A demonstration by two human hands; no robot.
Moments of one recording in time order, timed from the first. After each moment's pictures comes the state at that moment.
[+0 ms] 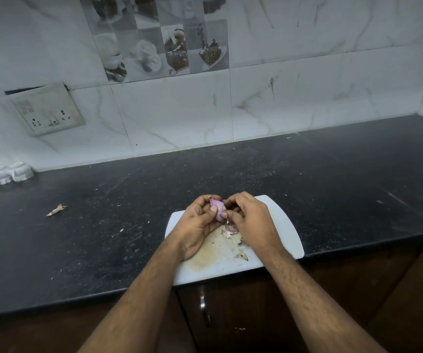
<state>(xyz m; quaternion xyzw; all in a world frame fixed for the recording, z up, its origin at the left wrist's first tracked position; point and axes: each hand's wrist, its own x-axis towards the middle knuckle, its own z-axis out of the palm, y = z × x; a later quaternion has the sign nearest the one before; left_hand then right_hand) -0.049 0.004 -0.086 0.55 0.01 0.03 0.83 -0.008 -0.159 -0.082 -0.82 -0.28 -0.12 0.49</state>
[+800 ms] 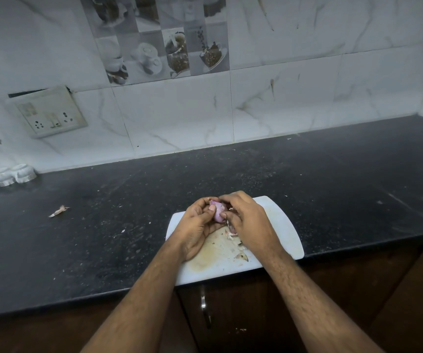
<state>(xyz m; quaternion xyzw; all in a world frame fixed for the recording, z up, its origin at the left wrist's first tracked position) -0.048 0.002 -0.086 0.55 0.04 0.04 0.83 -0.012 -0.159 -0.079 -0.83 -0.33 -0.13 0.44</state>
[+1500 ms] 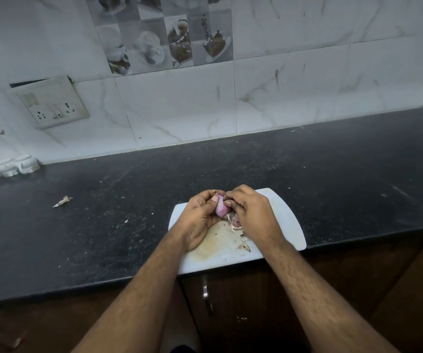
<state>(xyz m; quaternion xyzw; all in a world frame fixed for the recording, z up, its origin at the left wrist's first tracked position) -0.047 0.002 -0.088 0.56 0.02 0.03 0.82 -0.012 -0.159 -0.080 -0.82 -0.34 -0.16 0.45</state>
